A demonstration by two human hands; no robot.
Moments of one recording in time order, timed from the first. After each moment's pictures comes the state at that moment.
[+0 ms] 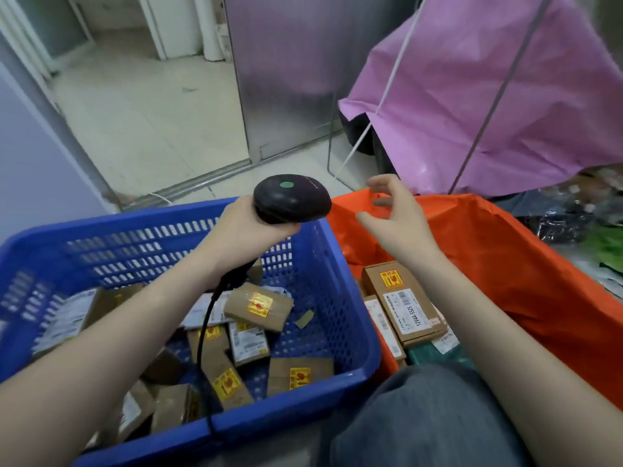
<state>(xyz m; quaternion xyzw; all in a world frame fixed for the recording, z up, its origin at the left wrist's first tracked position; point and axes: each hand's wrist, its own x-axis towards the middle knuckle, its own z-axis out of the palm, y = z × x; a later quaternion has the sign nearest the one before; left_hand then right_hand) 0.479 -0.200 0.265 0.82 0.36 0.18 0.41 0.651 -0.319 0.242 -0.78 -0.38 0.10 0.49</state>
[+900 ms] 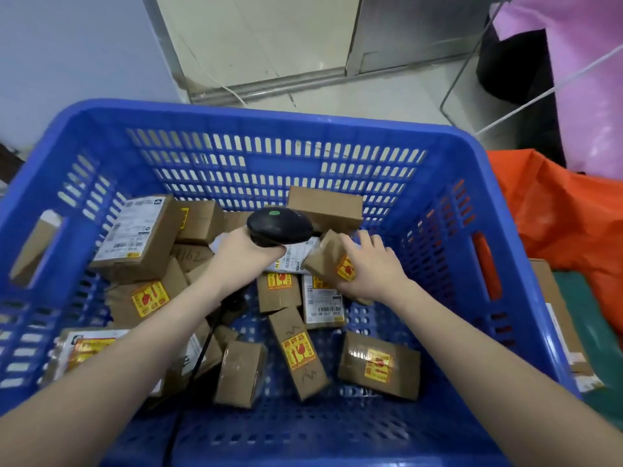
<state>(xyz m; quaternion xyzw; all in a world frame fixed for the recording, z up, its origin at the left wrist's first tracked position) 0.354 -0.077 0.066 0.68 0.56 0.12 0.46 0.551 -0.160 0.019 -0.77 -0.60 0.18 -0.10</state>
